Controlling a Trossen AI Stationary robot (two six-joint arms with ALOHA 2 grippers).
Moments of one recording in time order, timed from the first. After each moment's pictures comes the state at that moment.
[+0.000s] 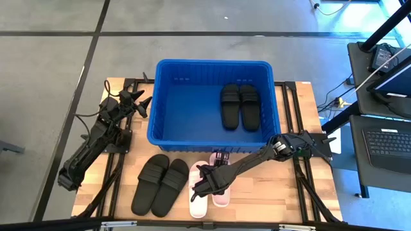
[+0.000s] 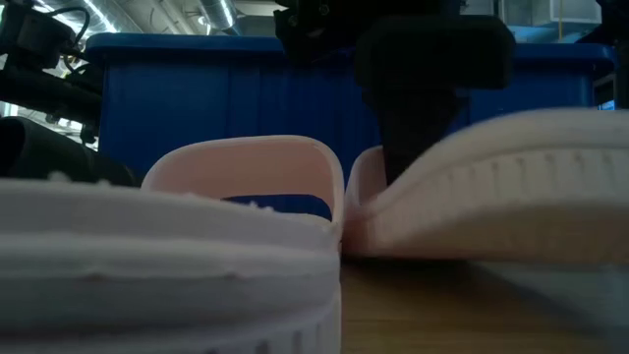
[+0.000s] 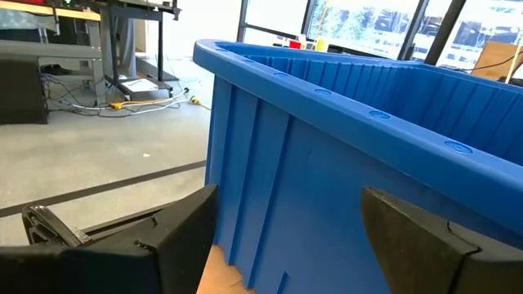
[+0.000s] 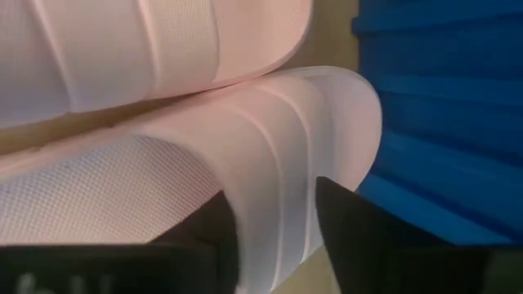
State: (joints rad) left arm 1.08 0.06 0.06 -0.10 0.23 -0.17; right arm 0.44 2.39 2.12 -1.44 0.36 0.62
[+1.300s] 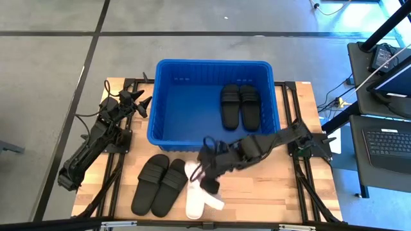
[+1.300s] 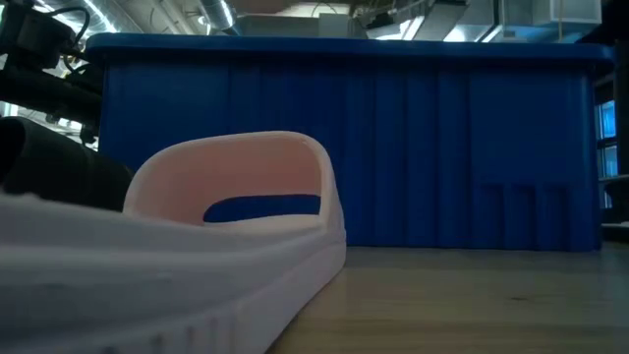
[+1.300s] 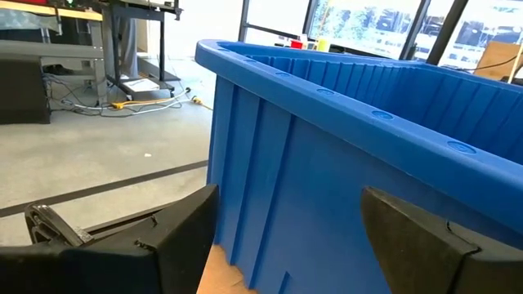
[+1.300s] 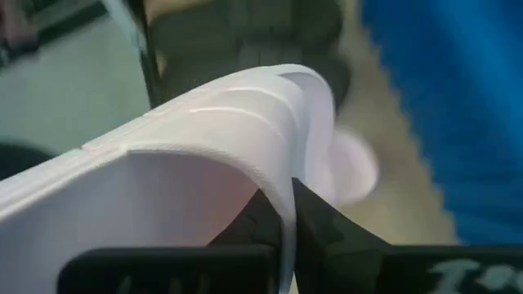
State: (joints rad) left arm 1.08 0.06 0.06 -0.10 0.22 -0.17; right arm 0.40 2.09 2.36 -1.23 0.14 0.74
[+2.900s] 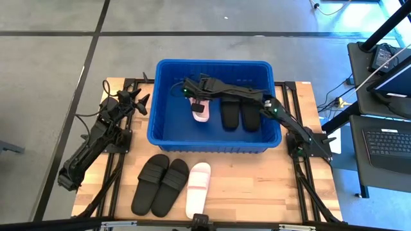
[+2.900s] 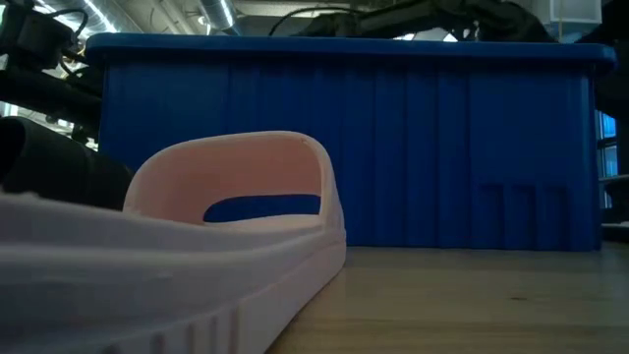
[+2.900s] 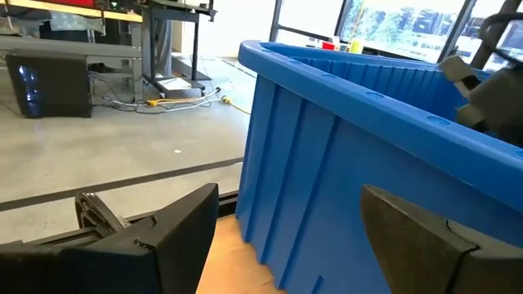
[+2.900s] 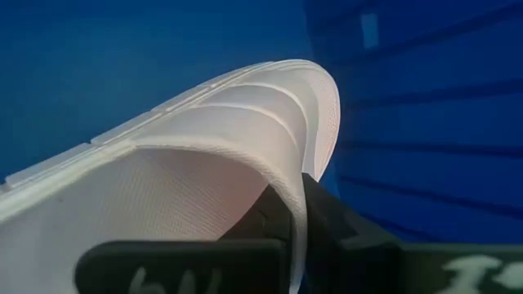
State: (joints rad) left arm 1.08 0.06 0.06 -0.11 0.11 -0.18; right arm -0.30 2.46 2.35 -1.03 0.45 -0.22
